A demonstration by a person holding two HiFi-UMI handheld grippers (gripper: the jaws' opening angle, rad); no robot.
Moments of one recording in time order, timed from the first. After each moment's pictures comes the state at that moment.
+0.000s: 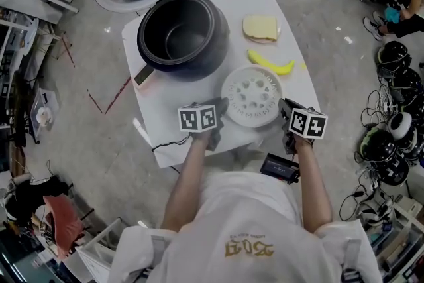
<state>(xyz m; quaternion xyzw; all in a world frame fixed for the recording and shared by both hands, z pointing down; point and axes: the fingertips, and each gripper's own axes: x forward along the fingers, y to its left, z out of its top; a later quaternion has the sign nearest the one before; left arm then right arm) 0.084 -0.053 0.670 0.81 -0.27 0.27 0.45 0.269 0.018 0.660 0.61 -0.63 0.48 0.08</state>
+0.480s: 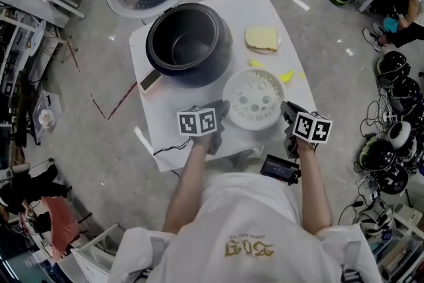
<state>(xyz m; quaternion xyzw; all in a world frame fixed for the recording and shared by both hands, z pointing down) 0.090 -0.059 0.627 0.82 -0.28 0.24 0.44 0.275 0.012 0.621 0.60 -0.64 0.47 0.04</state>
